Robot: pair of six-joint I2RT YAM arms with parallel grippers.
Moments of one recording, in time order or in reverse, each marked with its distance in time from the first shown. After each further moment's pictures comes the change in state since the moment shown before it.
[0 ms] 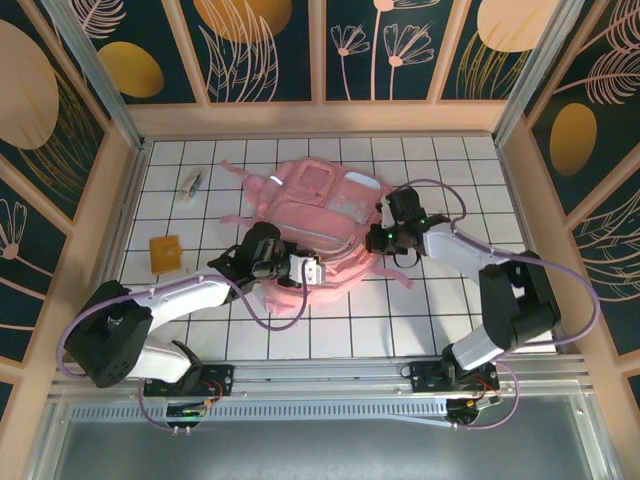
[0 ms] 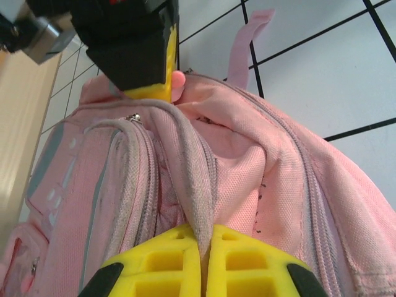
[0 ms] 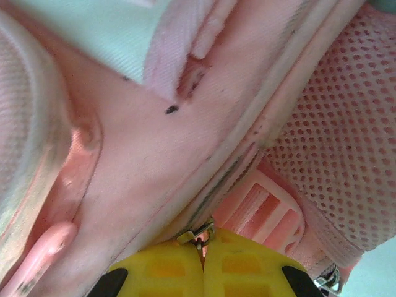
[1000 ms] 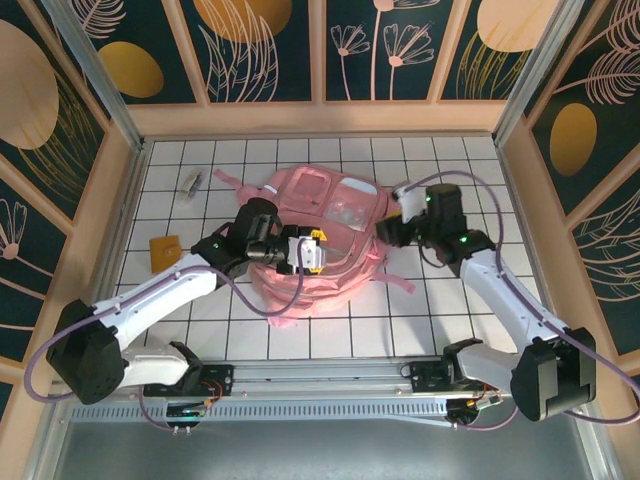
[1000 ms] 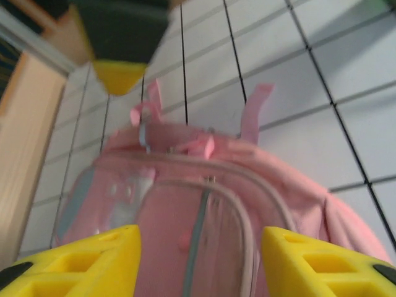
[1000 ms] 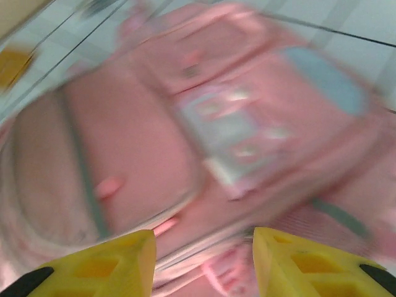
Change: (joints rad) left arm 0.017 -0.080 0.264 -0.401 0.078 -0.047; right arm -0.041 -0.422 -0.124 0.068 -0.173 -0.569
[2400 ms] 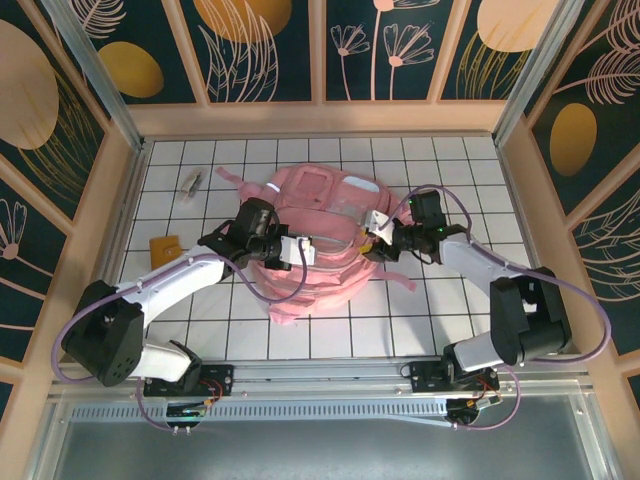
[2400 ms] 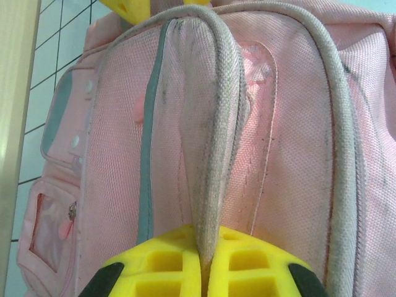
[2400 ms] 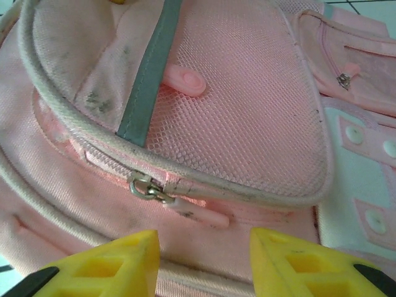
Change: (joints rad) left arm 0.091 0.094 -0.051 0.043 -0.085 0.146; right arm -0.058 0.308 -0.014 0.131 -0.325 -0.710
